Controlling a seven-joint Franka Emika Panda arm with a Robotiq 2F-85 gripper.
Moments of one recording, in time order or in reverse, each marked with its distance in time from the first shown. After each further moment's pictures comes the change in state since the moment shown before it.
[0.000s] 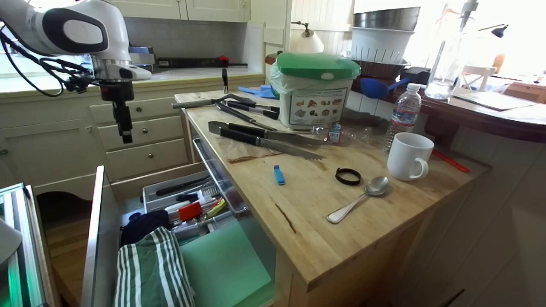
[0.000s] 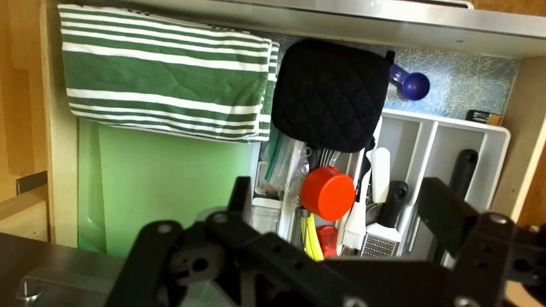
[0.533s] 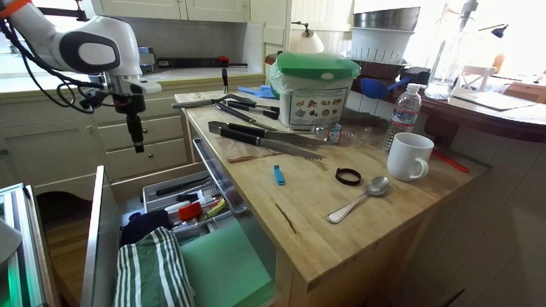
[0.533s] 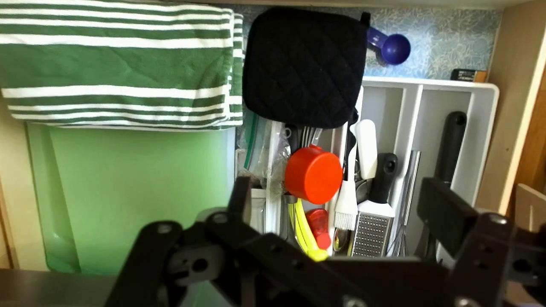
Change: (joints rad) arm 0.006 0.158 -0.050 0.005 0.010 0.221 0.050
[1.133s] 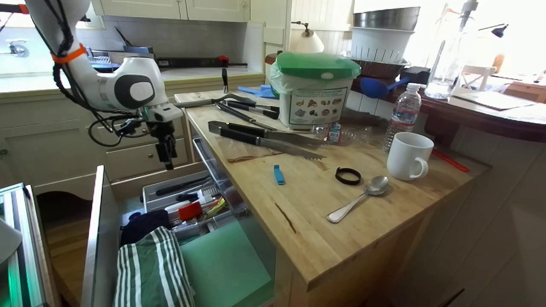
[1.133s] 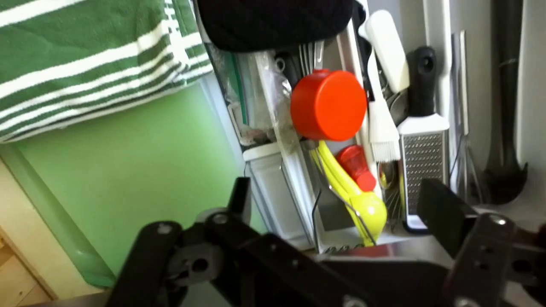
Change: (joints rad) arm 0.316 0.421 -0.399 0.193 -0.324 0.316 0.563
